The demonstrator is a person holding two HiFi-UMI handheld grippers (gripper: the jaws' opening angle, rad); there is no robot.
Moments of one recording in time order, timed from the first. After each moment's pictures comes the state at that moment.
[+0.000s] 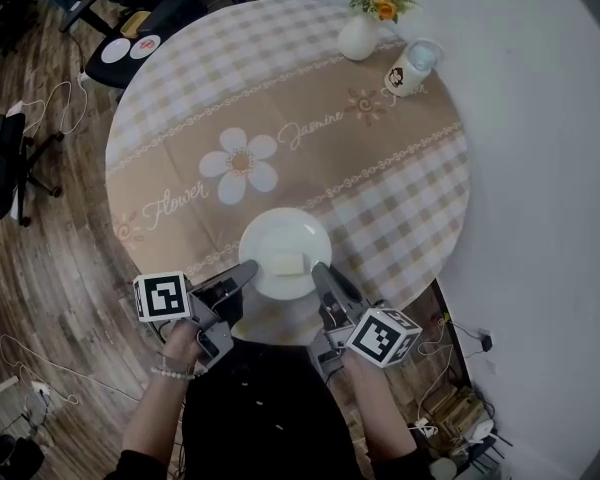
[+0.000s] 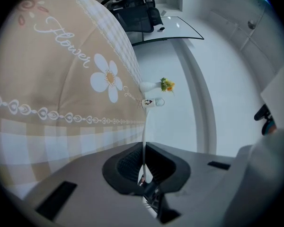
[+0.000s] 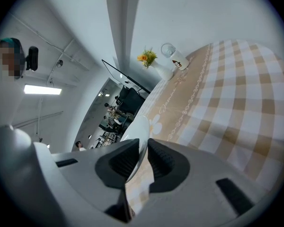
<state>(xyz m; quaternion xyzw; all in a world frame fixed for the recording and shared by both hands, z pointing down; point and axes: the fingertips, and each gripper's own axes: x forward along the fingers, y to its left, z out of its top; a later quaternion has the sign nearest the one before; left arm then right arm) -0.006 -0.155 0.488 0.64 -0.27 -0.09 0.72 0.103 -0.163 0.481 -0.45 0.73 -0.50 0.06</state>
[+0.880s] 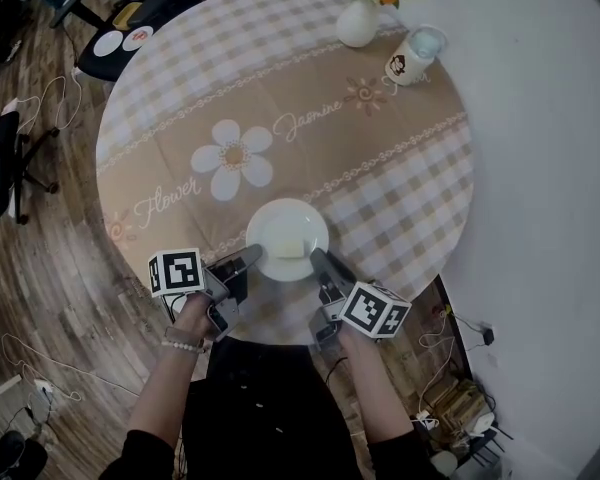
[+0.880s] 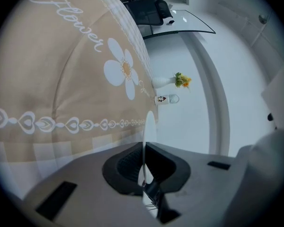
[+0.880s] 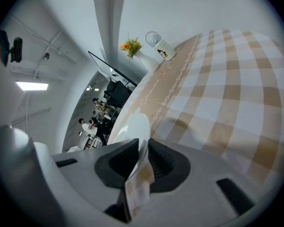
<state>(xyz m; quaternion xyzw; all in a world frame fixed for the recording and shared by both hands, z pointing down) 0.011 -0.184 0.564 0.65 -0.27 -0.05 0.71 0.121 -0.180 0.564 -0.48 0.70 -0.53 0.00</state>
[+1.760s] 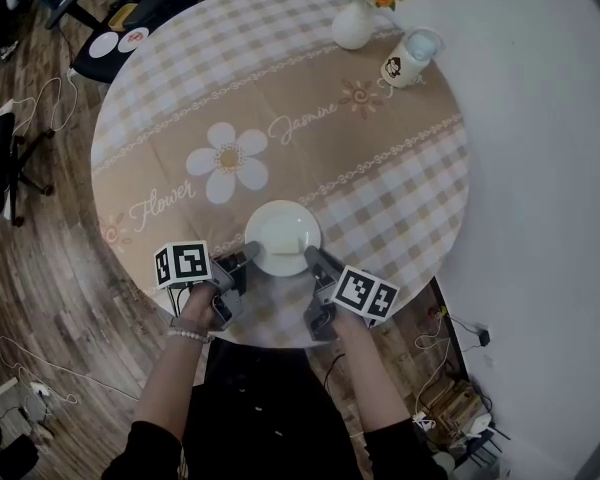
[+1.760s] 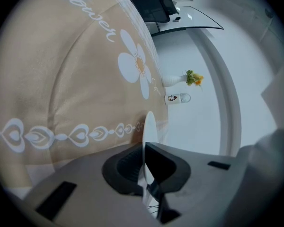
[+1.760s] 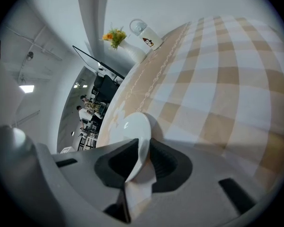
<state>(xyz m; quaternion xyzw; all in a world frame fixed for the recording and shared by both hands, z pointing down) 0.015 -0.192 0.608 0.63 -0.29 -0.01 0.72 0.123 -0.186 0.612 -0.48 0.65 -0.58 -0.04</state>
